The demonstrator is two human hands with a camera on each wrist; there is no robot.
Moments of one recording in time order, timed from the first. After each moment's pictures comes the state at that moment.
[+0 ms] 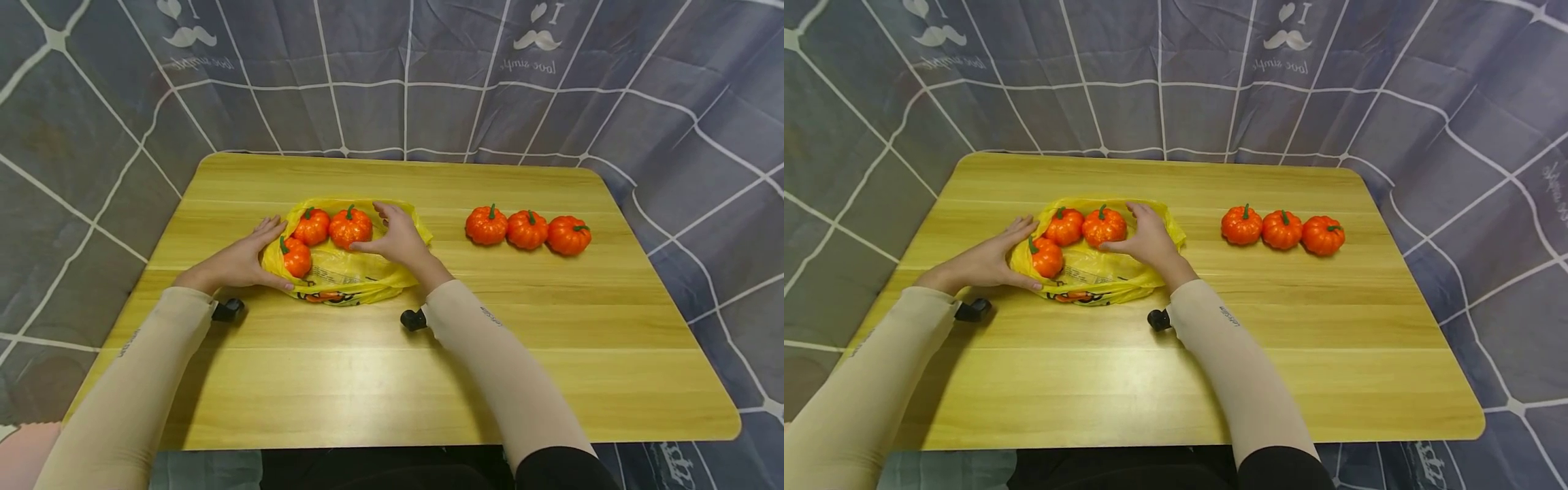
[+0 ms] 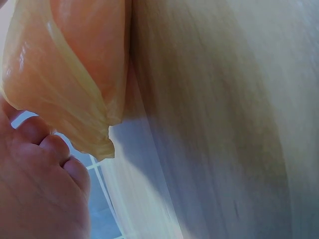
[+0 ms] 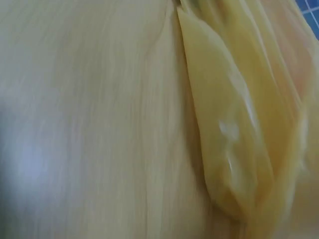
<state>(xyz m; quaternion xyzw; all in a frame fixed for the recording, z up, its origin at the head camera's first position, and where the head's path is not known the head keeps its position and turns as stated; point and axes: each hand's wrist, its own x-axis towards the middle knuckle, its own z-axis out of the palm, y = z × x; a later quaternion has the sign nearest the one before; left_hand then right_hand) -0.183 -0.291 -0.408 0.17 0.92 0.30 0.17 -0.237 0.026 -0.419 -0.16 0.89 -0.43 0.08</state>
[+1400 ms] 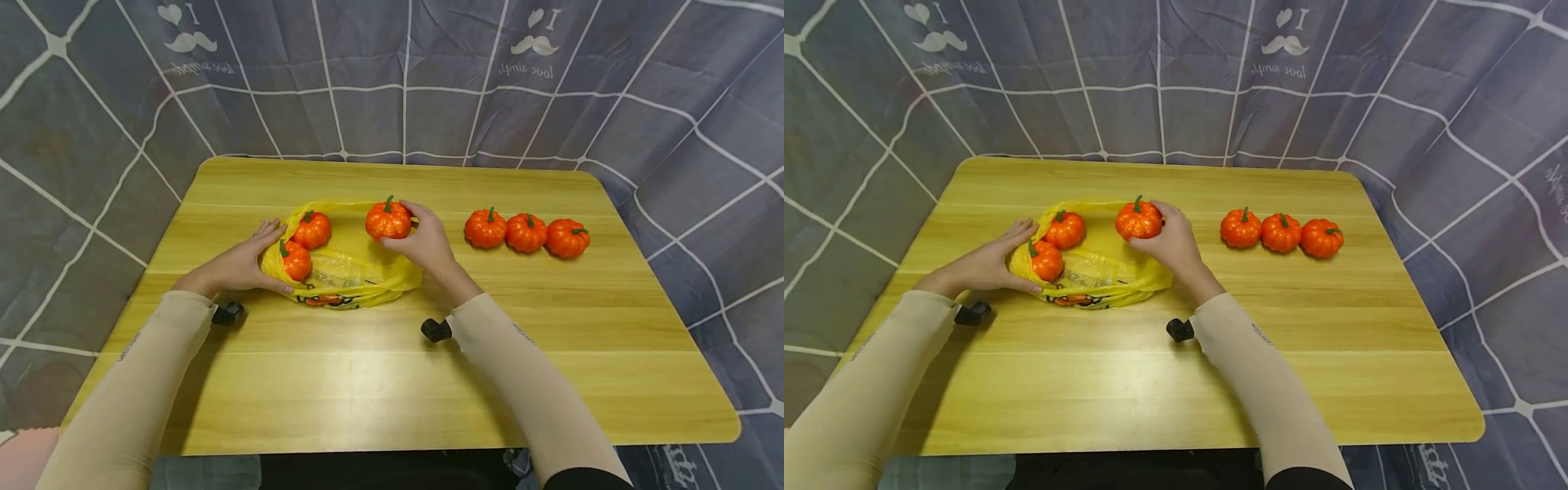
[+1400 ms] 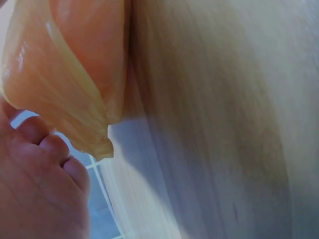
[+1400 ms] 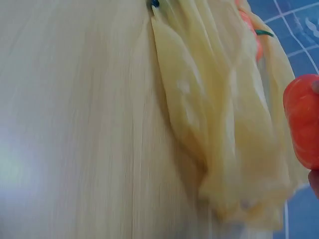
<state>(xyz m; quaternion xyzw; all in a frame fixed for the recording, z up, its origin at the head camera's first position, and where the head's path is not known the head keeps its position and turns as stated) -0.182 -0.290 -0.409 0.17 0.92 0.31 0.17 -0.220 0.064 -0.398 -0.11 0.86 -0.50 0.01</state>
